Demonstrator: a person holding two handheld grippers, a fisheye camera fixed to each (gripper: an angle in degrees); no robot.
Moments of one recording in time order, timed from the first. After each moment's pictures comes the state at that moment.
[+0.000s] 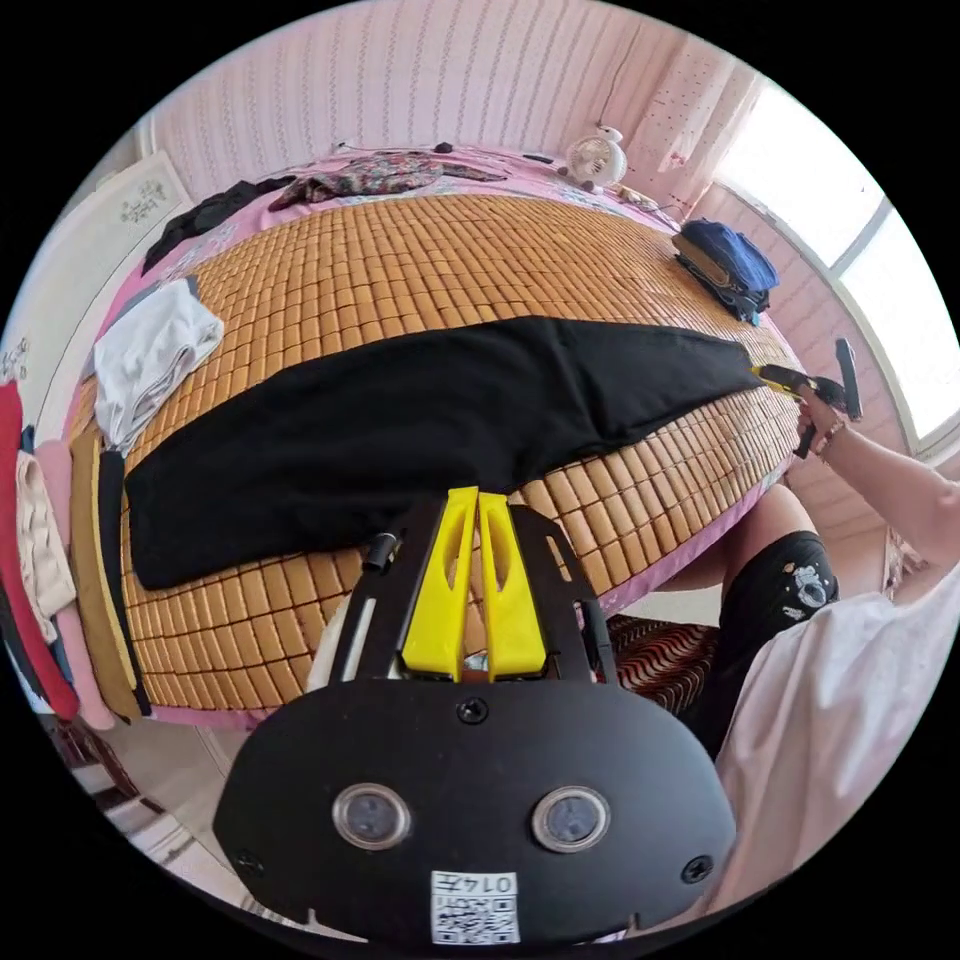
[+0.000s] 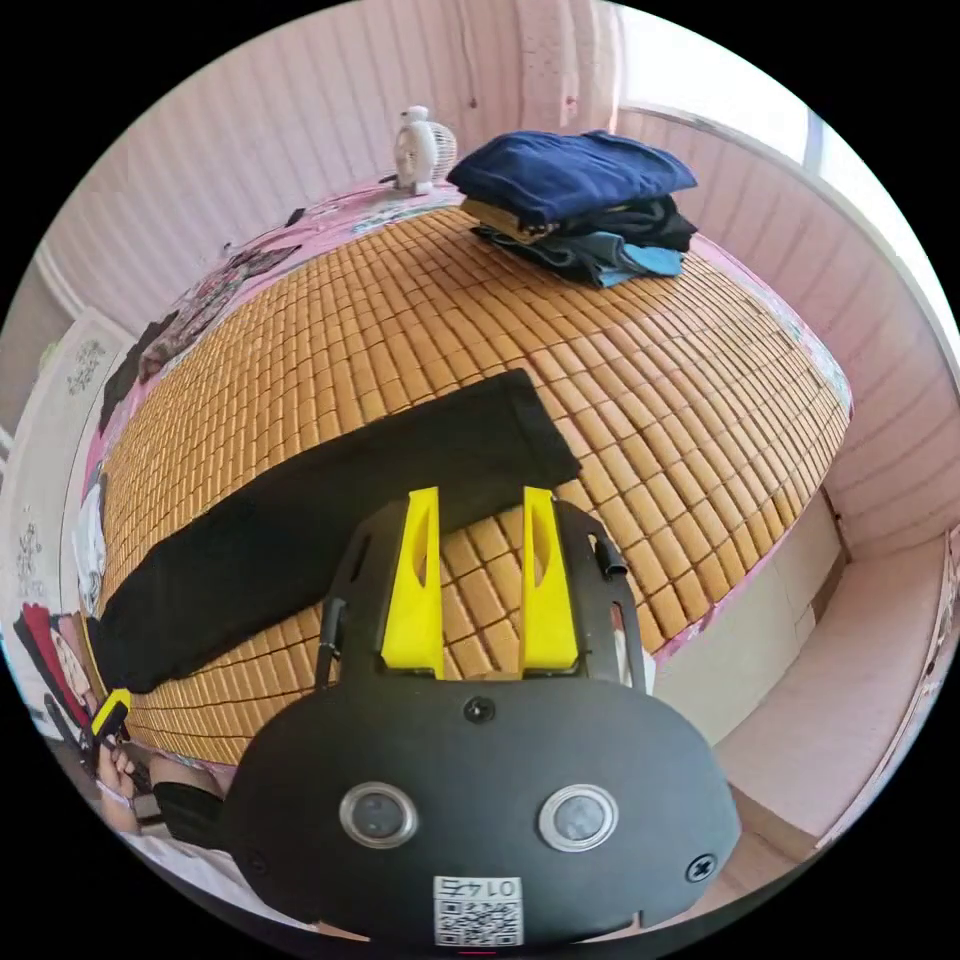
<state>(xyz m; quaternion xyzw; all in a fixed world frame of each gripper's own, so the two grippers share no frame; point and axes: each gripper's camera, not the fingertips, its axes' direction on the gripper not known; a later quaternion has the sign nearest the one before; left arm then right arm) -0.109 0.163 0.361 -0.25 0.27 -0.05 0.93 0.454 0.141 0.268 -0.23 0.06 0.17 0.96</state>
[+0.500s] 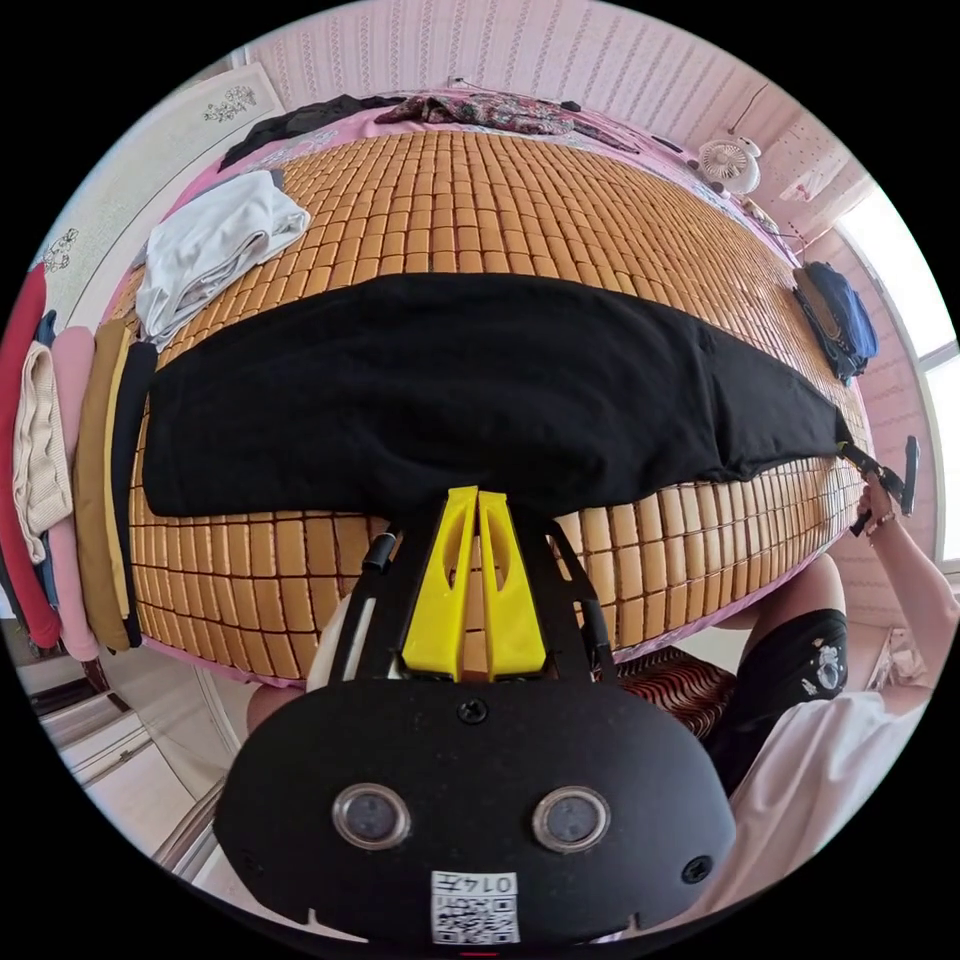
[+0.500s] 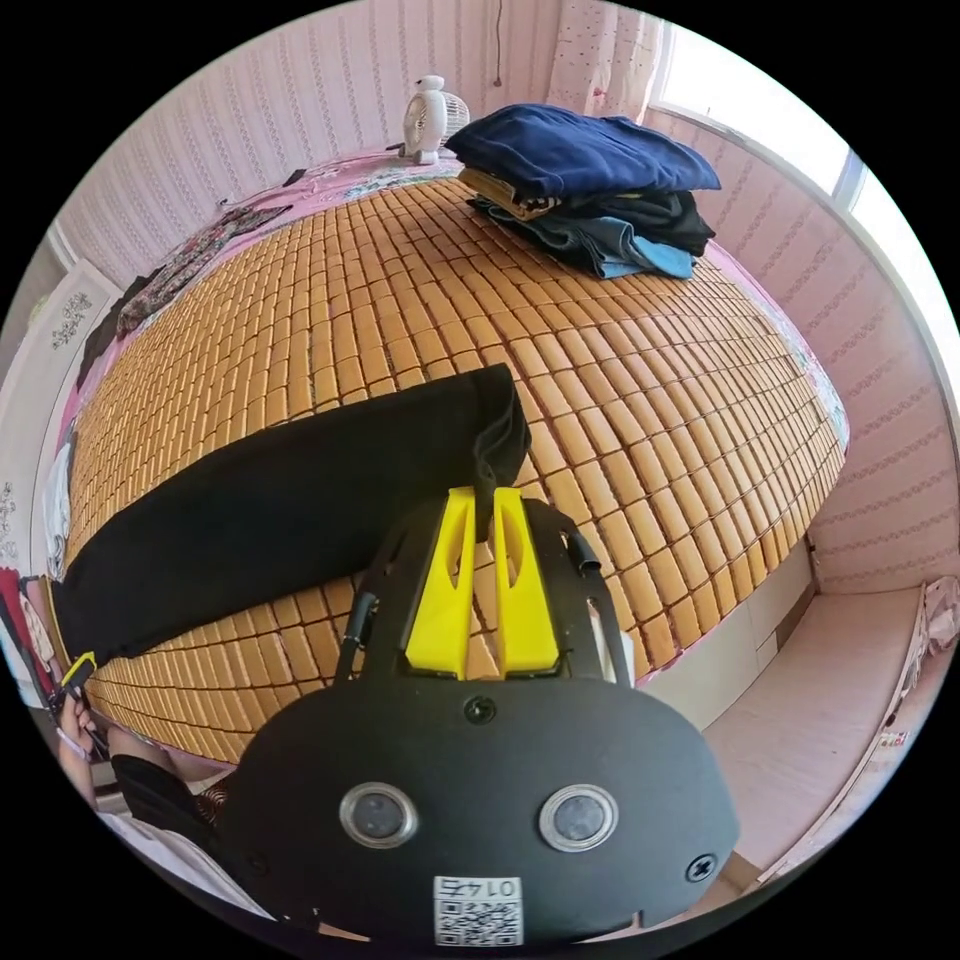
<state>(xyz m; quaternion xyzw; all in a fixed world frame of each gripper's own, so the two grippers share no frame) -0.127 0.181 0.417 -0.34 0.21 -0.11 0.91 0.502 0.169 0.255 -0.26 0.07 0.09 0.96</state>
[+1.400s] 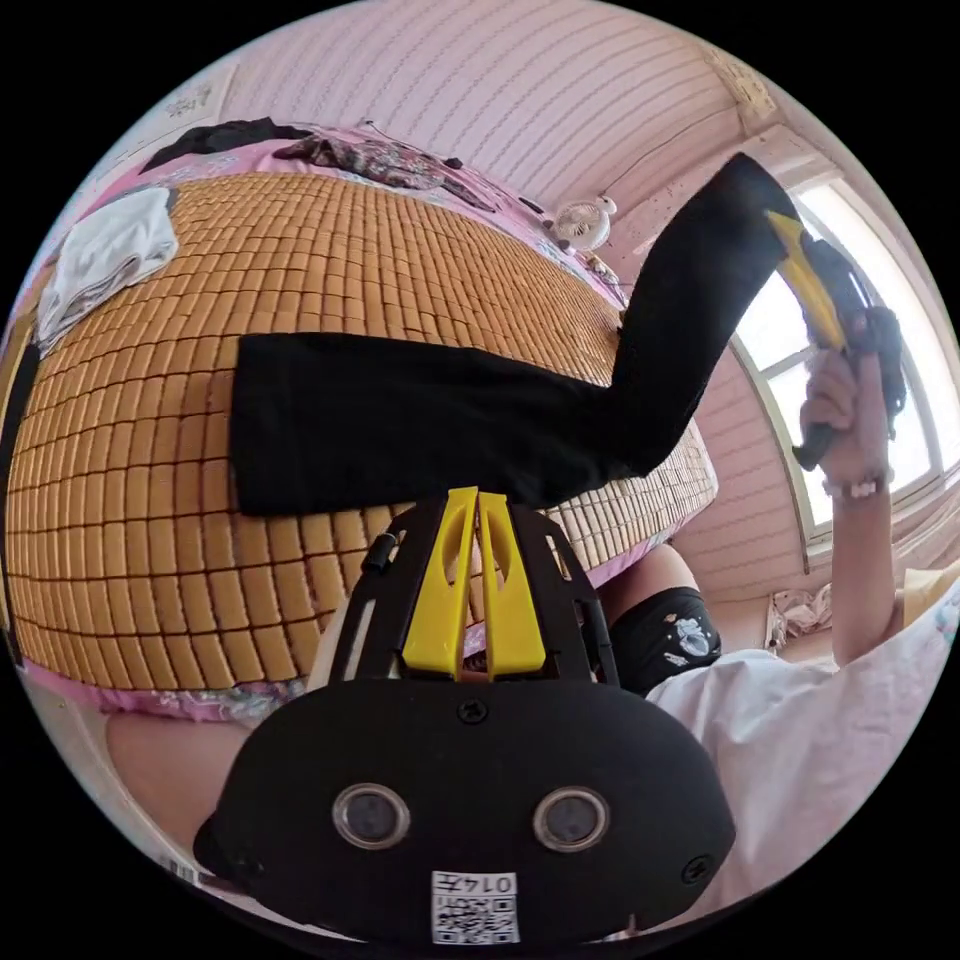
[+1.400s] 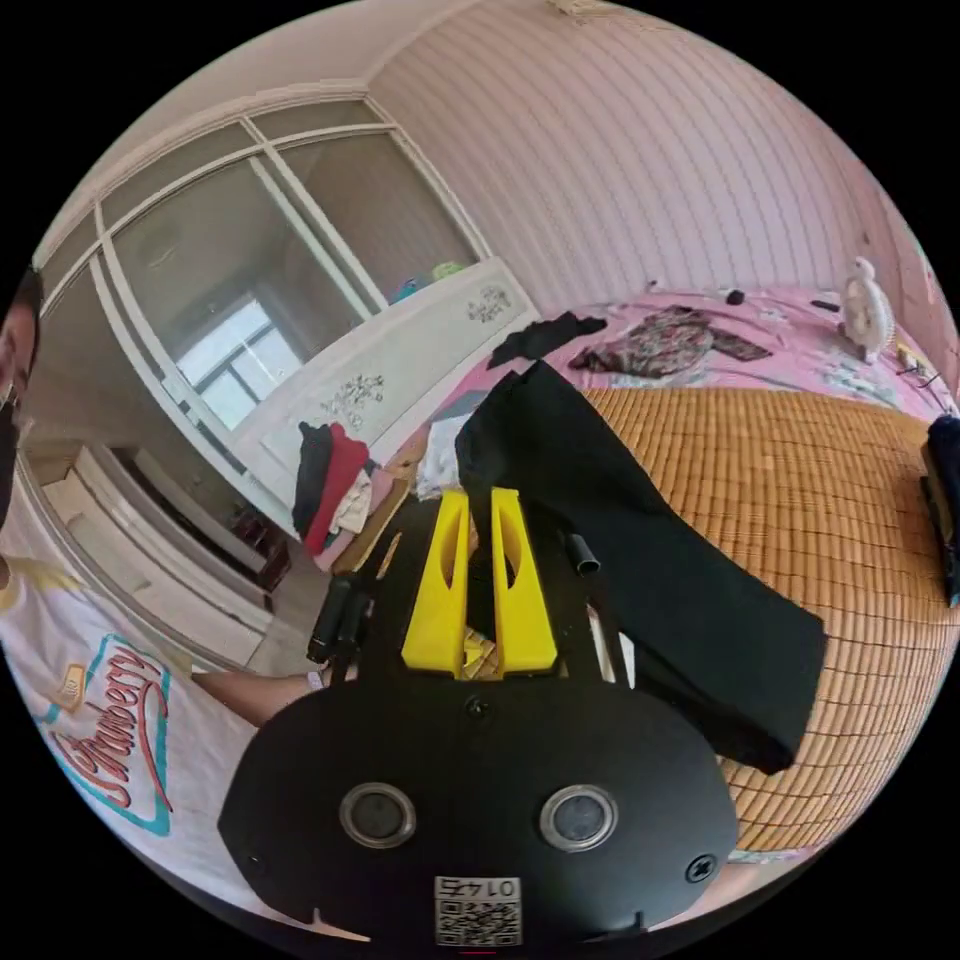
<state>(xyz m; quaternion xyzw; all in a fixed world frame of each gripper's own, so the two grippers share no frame) -0.169 0.198 0.366 -0.21 0.40 -0.19 0.87 0.195 0.083 0.121 -0.12 -0.44 -0.09 0.88</state>
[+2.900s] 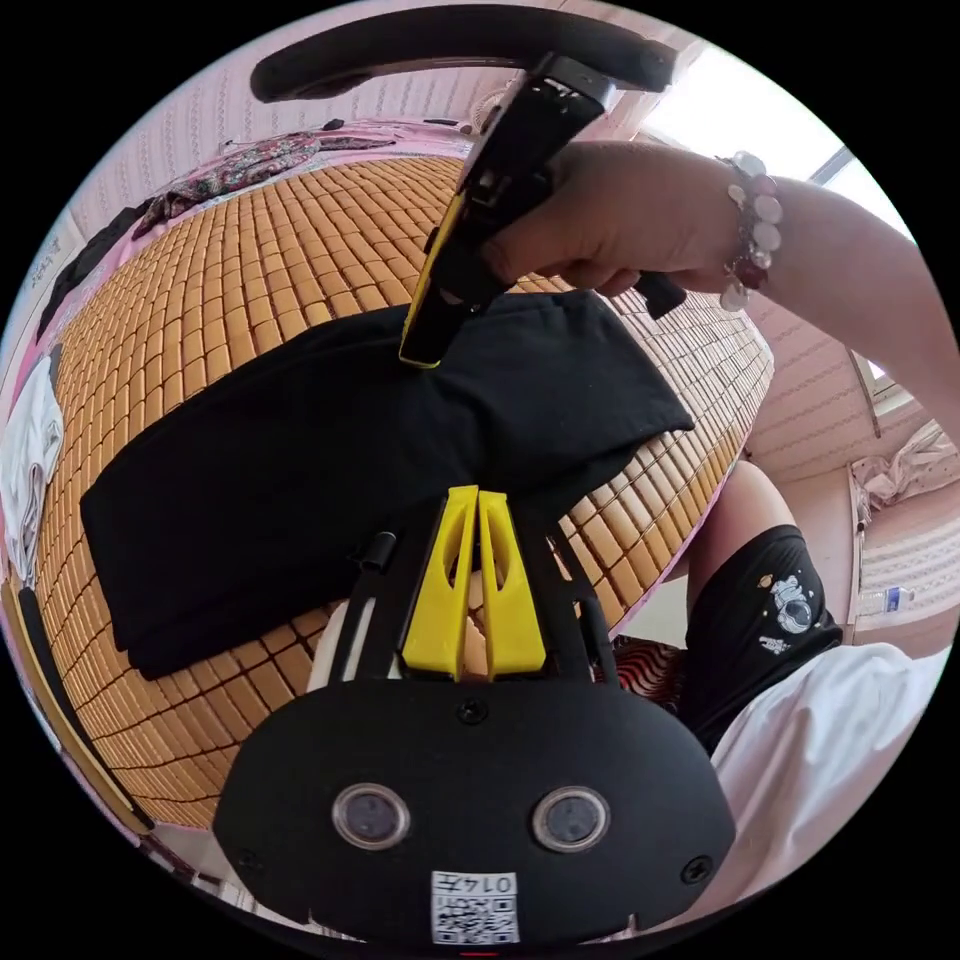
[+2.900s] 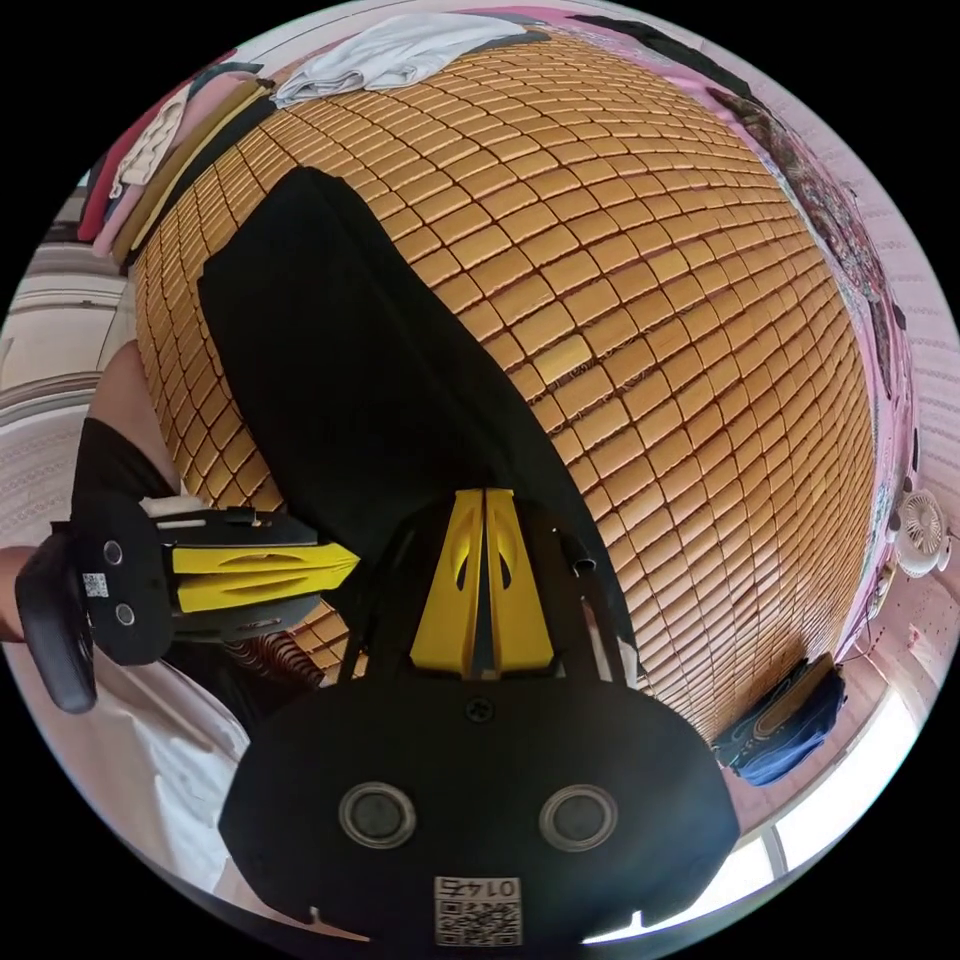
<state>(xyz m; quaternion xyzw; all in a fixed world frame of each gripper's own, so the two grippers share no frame) -0.040 0.152 0.402 -0.25 0.40 0.03 0.88 -0.054 0.081 0.399 -0.43 -0.15 -0.47 0.76</state>
